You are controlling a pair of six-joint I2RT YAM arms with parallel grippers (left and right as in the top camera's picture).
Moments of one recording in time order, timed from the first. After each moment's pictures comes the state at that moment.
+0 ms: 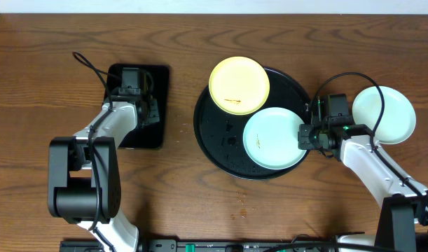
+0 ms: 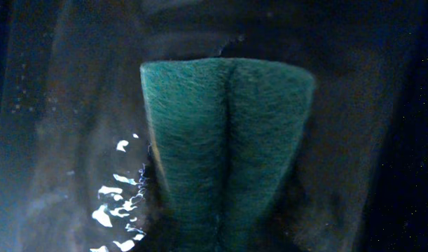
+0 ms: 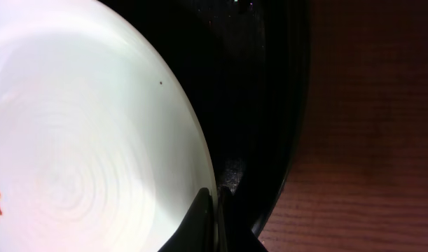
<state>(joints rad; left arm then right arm) -0.02 1.84 1.04 -0.40 -0.11 -0.17 0.12 1.53 0.79 -0.46 -0.05 0.15</state>
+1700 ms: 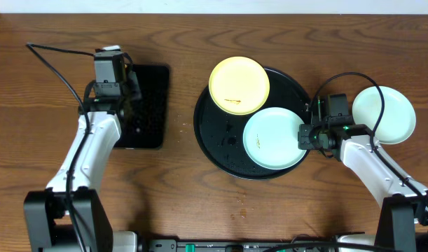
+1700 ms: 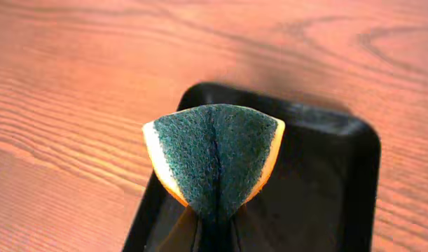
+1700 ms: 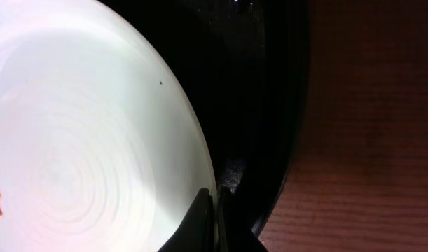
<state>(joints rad) 0.02 1.57 1.06 -0.27 -0.23 -0.12 0.12 1.53 0.79 -0.46 -0.05 0.15</state>
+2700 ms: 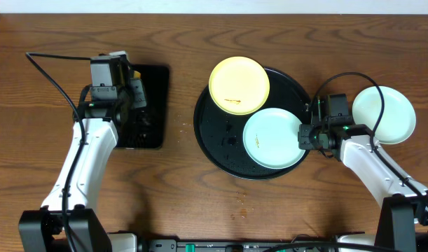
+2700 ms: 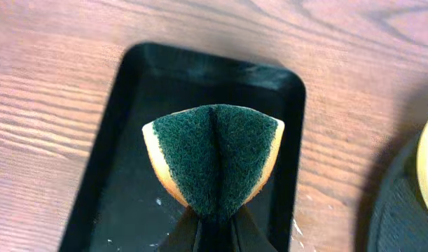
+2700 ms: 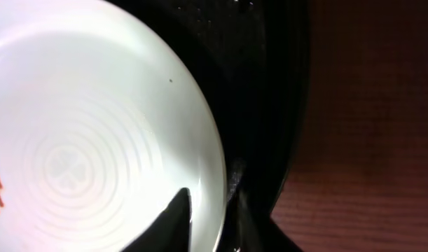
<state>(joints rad) 0.02 1.49 1.06 -0.43 -0.02 -0.14 0.12 1.53 0.79 -0.46 -0.05 0.16</state>
